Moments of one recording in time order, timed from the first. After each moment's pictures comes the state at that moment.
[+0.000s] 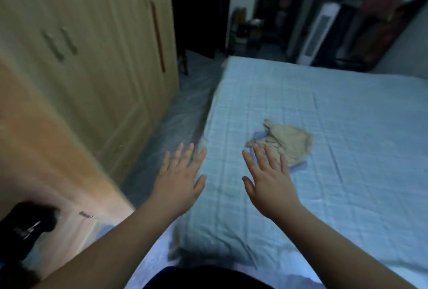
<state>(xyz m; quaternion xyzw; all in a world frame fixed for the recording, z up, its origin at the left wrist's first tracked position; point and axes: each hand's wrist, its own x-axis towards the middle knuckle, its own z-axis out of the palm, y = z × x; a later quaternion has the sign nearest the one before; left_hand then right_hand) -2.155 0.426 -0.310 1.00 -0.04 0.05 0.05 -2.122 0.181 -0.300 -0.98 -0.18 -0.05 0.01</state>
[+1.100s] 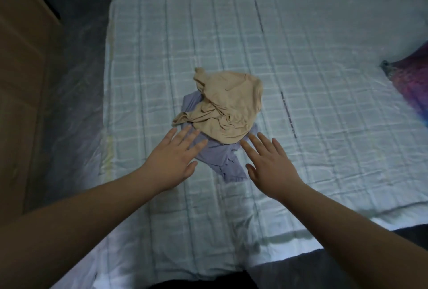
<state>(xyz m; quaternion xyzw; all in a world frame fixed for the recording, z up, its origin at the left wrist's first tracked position) -1.799 0.240 -0.503 0.92 -0.40 -0.04 0.02 -1.873 -0.045 -0.464 -0.98 -0.11 0.14 -0.03</state>
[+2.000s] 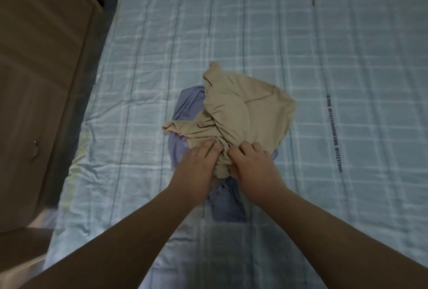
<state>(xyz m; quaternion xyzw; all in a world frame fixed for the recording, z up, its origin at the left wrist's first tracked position) -1.767 0.084 -0.651 0.96 -0.18 -0.12 0.17 -1.761 -0.104 -0.649 -0.96 -0.20 0.07 0.17</state>
